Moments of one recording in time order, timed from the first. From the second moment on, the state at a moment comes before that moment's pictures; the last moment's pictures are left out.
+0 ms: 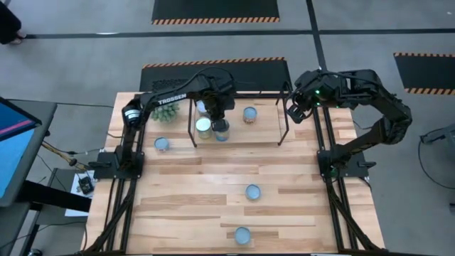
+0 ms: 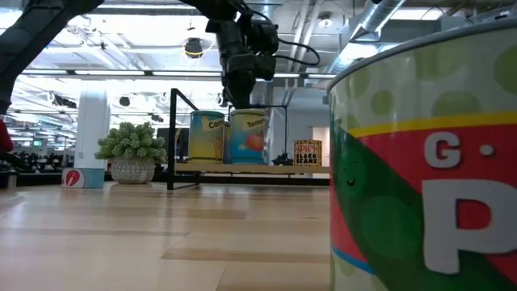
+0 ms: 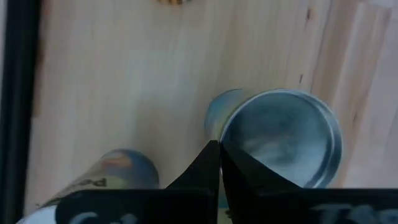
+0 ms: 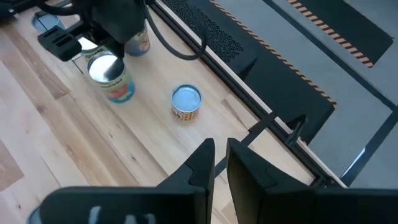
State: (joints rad) left arm 0.43 2.05 1.95 -1.23 0.12 0.23; right arm -0.17 1.35 1.96 -1.57 0.45 0.38
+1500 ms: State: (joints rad) left arm 0.39 2.05 2.15 -1.20 0.20 0.21; right arm -0.17 1.35 1.96 -1.57 0.45 0.38
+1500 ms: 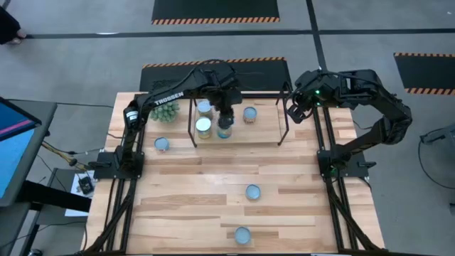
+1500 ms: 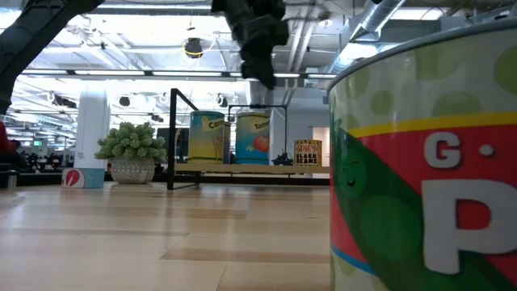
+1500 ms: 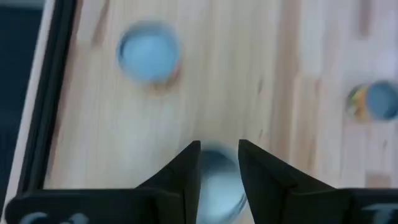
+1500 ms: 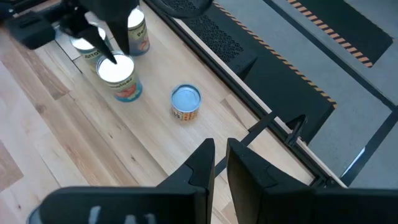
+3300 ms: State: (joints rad) left arm 0.29 2.15 2.29 -1.33 -0.09 0.19; right arm -0.17 1.35 1.96 -1.57 0.45 0.39
